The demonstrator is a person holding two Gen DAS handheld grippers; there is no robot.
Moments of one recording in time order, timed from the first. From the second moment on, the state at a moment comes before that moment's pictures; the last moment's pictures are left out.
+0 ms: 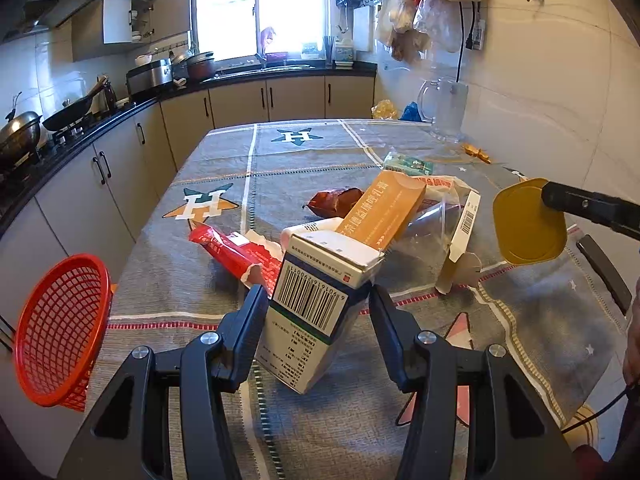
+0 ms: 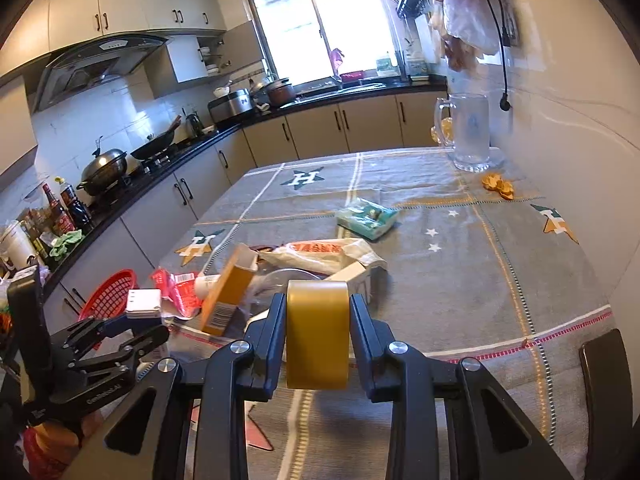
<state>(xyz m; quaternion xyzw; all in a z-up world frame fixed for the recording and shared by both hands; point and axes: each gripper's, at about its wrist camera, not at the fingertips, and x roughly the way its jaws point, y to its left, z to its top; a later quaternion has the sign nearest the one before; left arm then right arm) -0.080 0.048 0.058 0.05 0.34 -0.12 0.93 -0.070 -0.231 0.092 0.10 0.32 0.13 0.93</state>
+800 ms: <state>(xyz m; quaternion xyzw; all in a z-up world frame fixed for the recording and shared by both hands) -0.085 0.050 0.062 0.06 0.33 -0.11 0.93 -0.070 -0.207 0.099 0.10 0.32 0.18 0.92</state>
